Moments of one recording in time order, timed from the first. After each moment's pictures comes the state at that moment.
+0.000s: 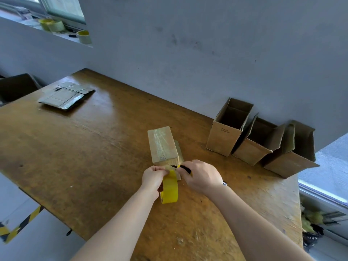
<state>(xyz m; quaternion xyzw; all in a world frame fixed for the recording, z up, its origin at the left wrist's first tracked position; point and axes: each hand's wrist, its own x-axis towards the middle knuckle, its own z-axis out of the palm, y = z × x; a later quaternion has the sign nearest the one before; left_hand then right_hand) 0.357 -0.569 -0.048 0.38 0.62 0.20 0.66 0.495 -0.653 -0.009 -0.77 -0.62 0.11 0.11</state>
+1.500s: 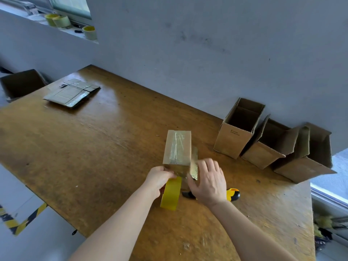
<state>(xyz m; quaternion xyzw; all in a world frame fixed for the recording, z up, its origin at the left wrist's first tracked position) 0.351 -0.555 -0.034 0.46 0.59 0.11 0.66 0.489 -0.659 -0.047 -0.80 -0.56 -0.05 0.19</state>
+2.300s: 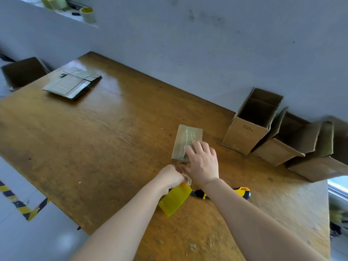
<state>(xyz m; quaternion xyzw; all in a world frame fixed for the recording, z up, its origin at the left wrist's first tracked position) 0.365 -0.547 -0.044 0.60 0.54 -0.05 0.59 0.481 -0.594 -0.043 -0.79 -0.61 -0.01 0.07</state>
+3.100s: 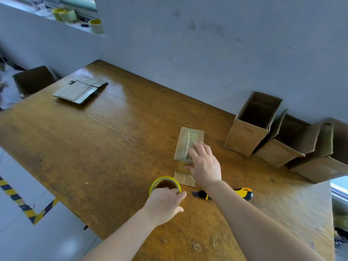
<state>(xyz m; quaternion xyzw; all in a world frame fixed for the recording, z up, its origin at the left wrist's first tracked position) 0.301 -0.586 -0.082 0.98 0.21 -0.04 0.07 0.479 -0.602 -0.044 -0.78 -0.61 0.03 0.09</state>
